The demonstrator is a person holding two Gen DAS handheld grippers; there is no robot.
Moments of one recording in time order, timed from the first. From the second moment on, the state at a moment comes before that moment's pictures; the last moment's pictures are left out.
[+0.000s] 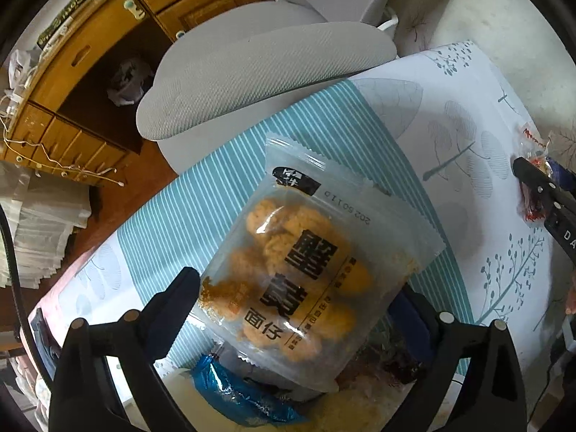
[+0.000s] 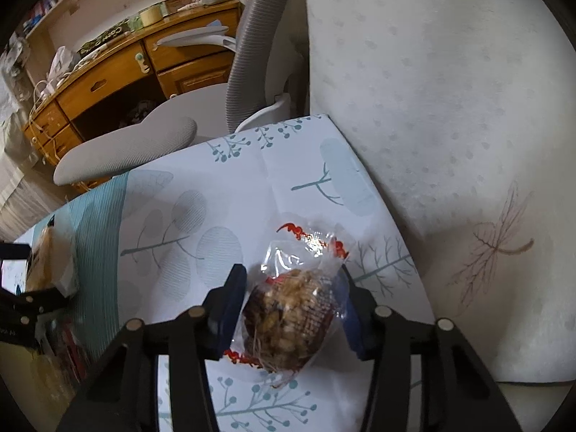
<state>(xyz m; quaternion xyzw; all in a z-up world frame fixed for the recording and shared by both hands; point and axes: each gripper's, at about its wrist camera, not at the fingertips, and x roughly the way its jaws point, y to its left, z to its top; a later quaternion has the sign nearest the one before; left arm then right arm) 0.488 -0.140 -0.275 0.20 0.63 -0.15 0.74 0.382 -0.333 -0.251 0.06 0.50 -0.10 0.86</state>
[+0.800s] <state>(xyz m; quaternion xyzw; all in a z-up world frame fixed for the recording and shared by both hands) 0.418 -0.171 -0.192 0.19 0.62 -0.15 0.75 0.287 -0.301 -0.234 0.15 0.58 -0.03 0.80</state>
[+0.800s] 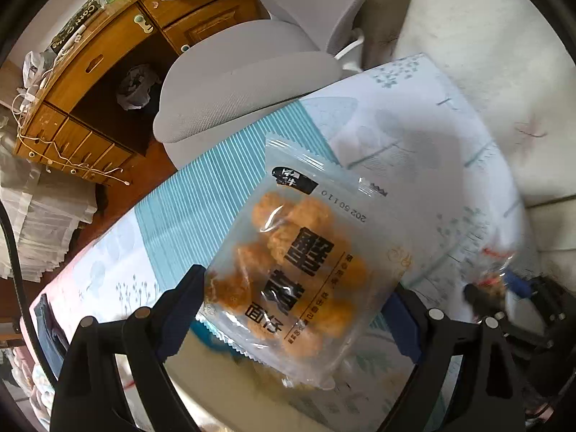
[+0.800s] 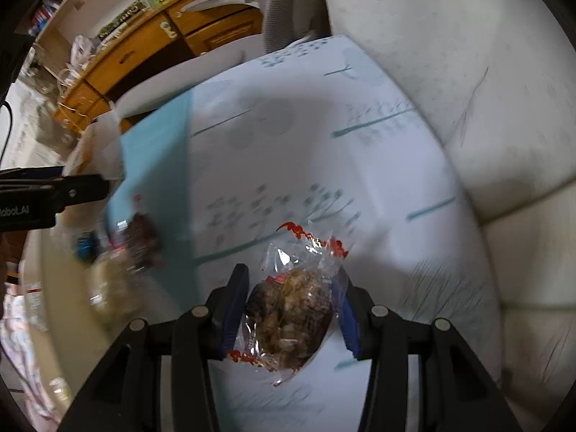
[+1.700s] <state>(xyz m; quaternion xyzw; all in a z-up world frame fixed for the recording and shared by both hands) 0.251 0.016 -0.094 0.03 0.64 -0.05 0.77 0.202 -0.164 -0.109 0.13 0.54 0.10 0.83</state>
